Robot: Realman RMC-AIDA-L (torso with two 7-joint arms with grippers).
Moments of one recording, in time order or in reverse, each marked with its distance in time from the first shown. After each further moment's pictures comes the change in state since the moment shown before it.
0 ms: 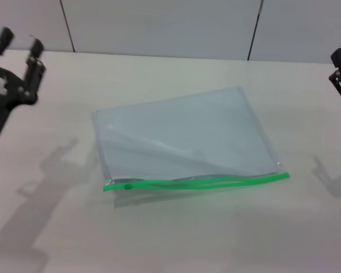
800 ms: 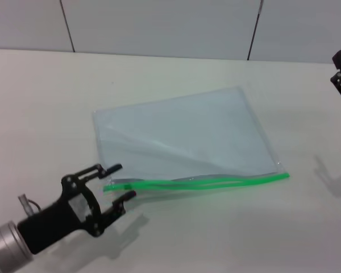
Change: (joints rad) left arm 0.053 0.001 0.000 -0.116 0.673 -0.024 0.358; right arm -0.006 0.000 0.000 -0.005 0.001 0.005 0.000
